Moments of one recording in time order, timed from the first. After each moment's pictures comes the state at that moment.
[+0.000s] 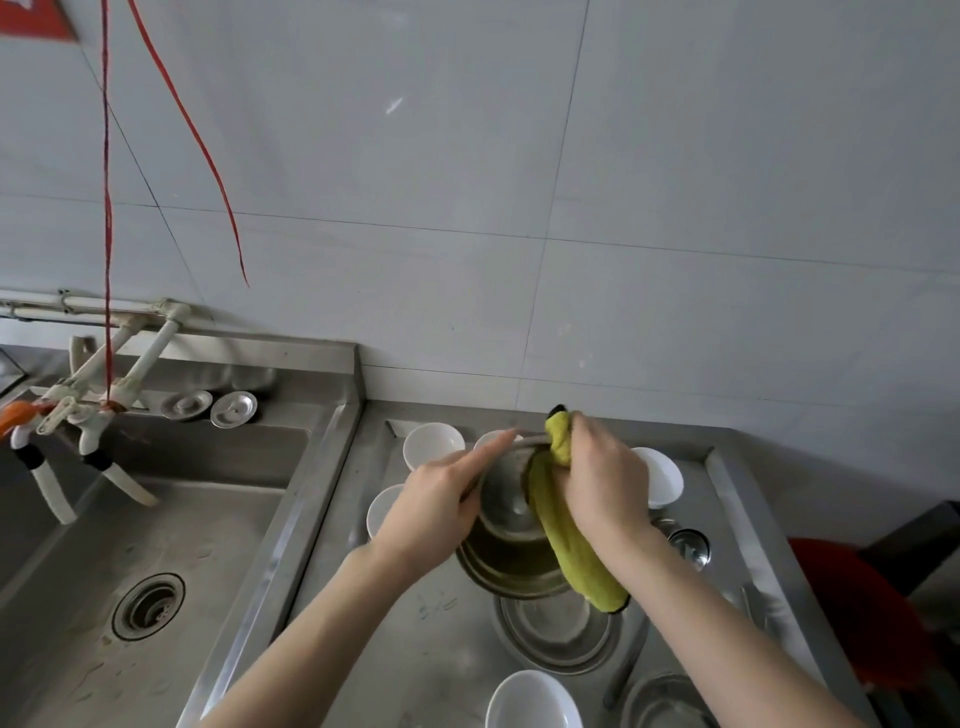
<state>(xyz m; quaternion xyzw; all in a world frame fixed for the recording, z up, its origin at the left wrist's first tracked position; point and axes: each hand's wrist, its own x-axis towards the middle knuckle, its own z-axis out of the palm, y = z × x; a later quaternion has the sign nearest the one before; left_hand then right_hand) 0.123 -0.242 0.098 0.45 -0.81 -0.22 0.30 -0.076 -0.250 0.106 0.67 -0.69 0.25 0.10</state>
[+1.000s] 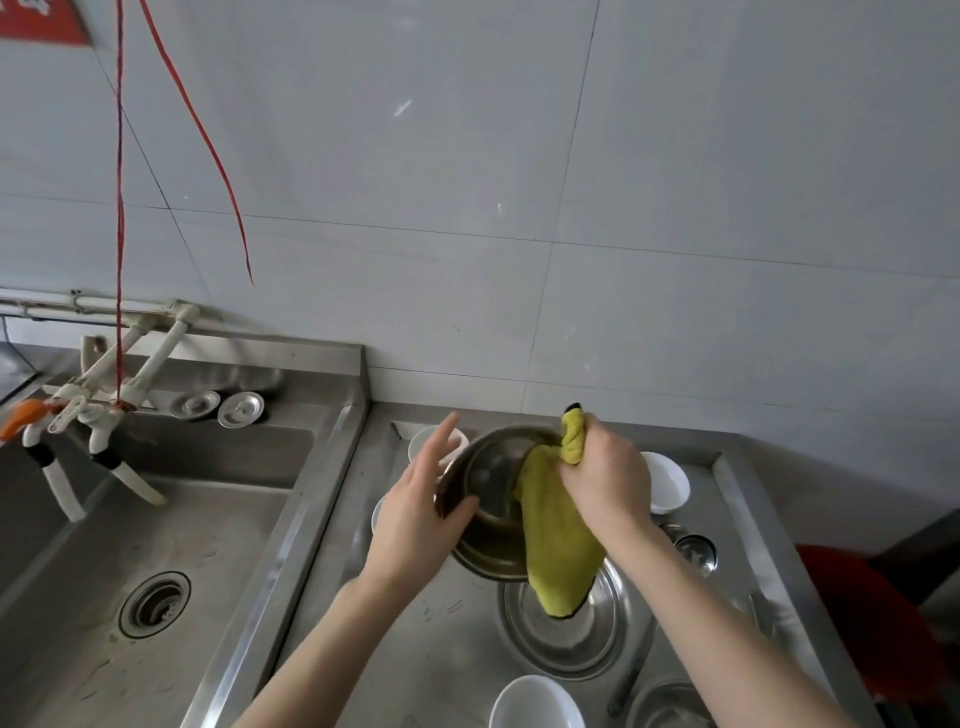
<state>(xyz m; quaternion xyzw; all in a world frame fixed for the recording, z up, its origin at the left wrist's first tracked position) 0.135 -0.230 0.077 0.52 -0.69 -0.27 0.42 -0.074 -0.257 0.112 0.63 -0.72 0.28 -0.02</state>
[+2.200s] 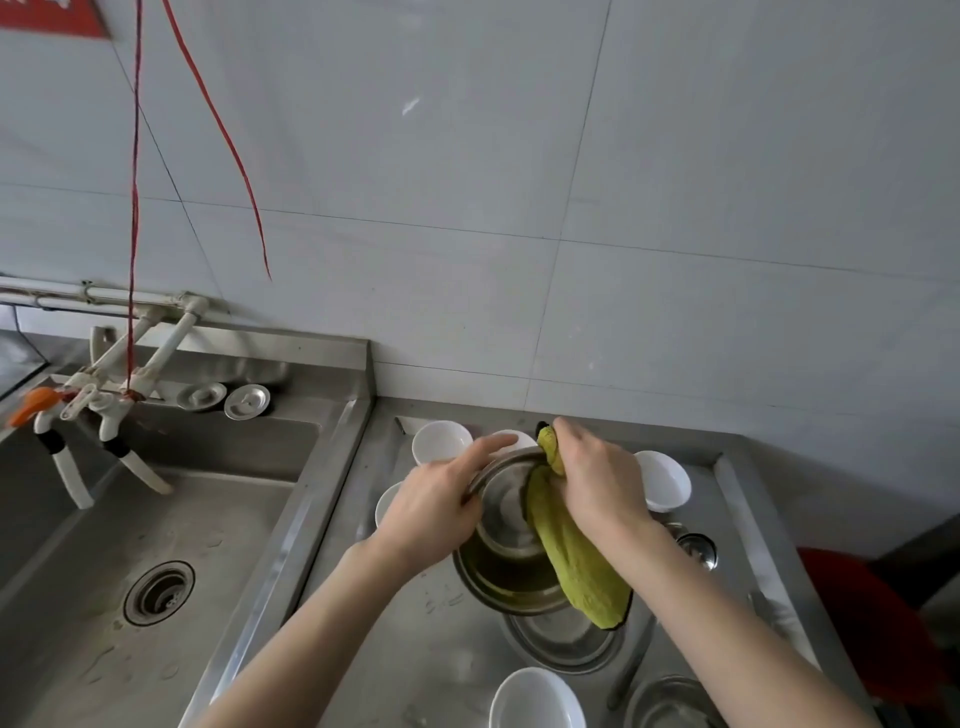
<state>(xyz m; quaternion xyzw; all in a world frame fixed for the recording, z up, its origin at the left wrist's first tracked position) 0.131 -0.236 0.098 0.45 -0.81 -0.22 0.30 -0.066 -0.244 0.120 0.75 -0.65 0.15 0.06</state>
